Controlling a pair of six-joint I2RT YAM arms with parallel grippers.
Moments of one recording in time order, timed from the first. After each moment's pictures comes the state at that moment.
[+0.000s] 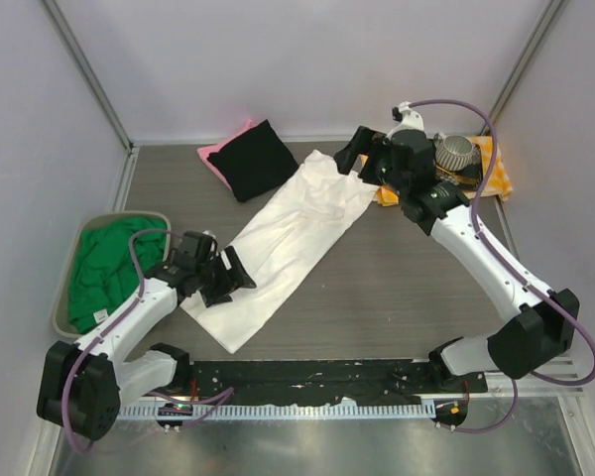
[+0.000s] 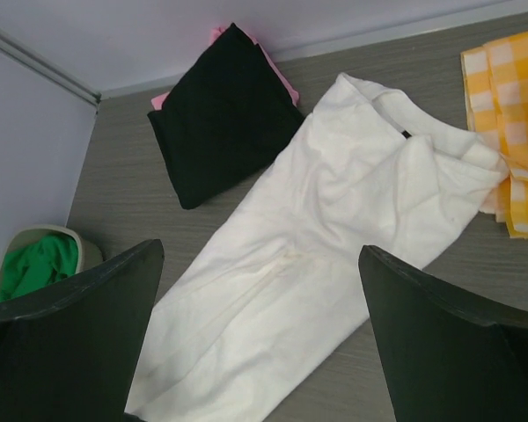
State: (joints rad) left arm -0.32 1.06 0.60 -0.54 0.25 -0.79; right arm 0.44 1.41 1.37 -0.25 0.10 0.54
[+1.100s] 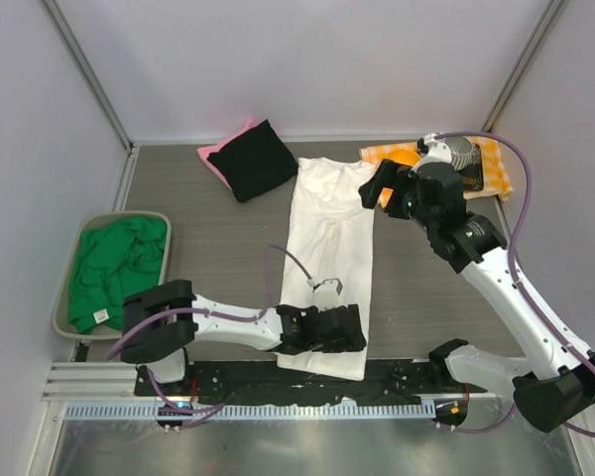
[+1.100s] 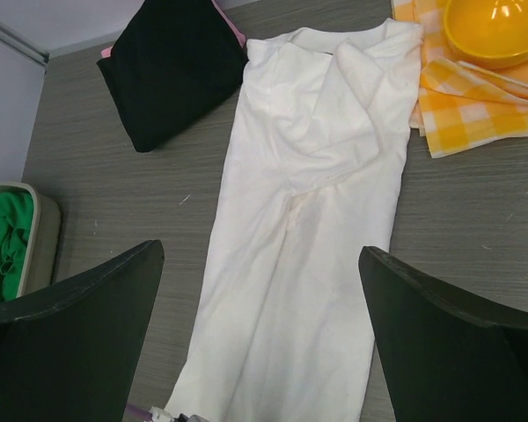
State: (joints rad) left arm -1.38 1.66 0.87 -0.11 -0.26 -1.29; right arm 0.44 1.10 1.17 -0.47 0.14 0.51
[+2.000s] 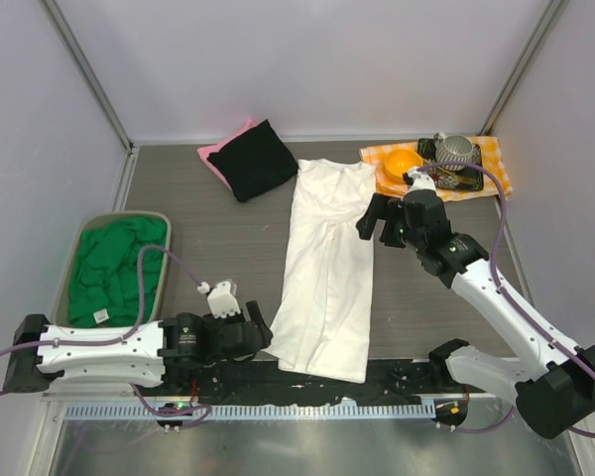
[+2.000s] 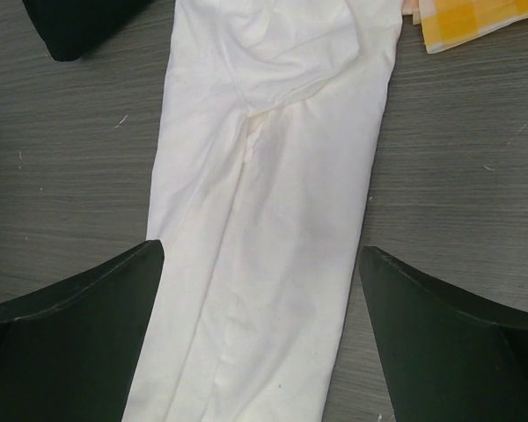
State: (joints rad) left arm -1.43 0.85 0.56 -0.82 -0.54 -1.52; right arm 0.44 1.05 0.92 -0.44 0.10 0.51
